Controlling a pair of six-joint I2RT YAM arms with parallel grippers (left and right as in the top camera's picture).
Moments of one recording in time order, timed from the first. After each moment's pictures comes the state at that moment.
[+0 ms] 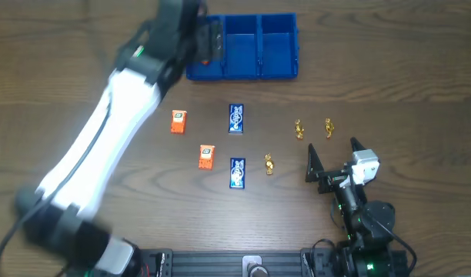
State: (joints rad) left arm -0.42 1.62 1.54 -0.66 -0.17 -0.34; right arm 0.13 0.01 0.01 -0.07 -0.07 0.12
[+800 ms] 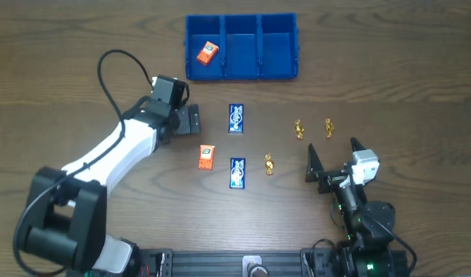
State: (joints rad) left arm -0.34 1.67 0.92 -0.38 -0.13 -0.38; right arm 0.13 0.01 0.01 -0.07 -0.07 0.12
